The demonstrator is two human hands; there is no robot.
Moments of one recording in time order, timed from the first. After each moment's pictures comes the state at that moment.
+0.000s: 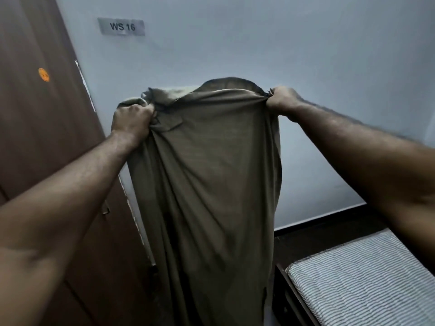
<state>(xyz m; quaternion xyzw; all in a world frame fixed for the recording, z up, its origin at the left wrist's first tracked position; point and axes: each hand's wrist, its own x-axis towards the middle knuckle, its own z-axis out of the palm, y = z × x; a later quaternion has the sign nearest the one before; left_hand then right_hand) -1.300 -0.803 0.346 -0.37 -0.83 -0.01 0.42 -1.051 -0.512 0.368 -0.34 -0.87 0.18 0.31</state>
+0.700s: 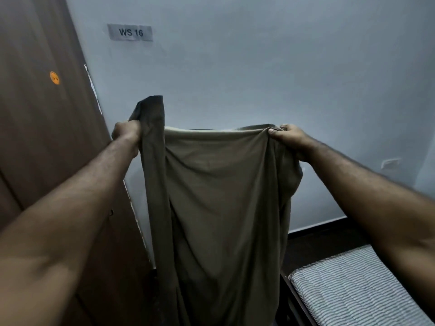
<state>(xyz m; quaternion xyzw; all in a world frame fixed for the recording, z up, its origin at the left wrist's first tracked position) -1.324 -0.811 0.331 -0.08 -0.75 -0.65 0.02 -1.043 -0.488 0.278 -0.26 -0.73 0.54 0.32</state>
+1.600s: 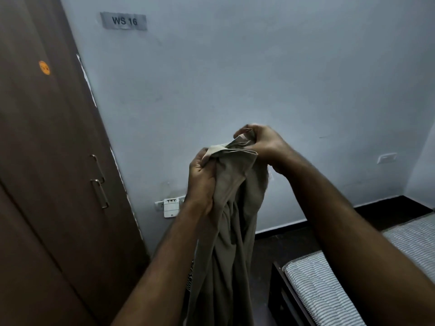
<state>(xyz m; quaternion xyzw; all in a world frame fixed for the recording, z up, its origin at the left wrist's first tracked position) -1.116 -0.737 0.209 -0.35 -0.40 -0.83 -0.17 -1.019 -0.603 0.278 -0.14 -0.82 0.46 0.32</state>
